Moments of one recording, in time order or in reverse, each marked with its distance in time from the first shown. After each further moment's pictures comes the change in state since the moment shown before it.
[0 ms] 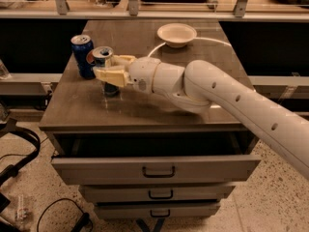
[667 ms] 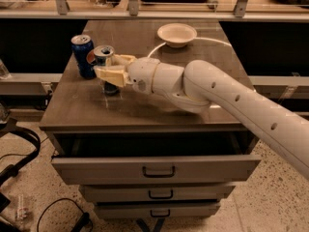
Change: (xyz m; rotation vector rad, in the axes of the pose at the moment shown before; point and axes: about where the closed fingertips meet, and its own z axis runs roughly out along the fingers) arm -0.001 0.000 0.000 0.000 0.000 0.000
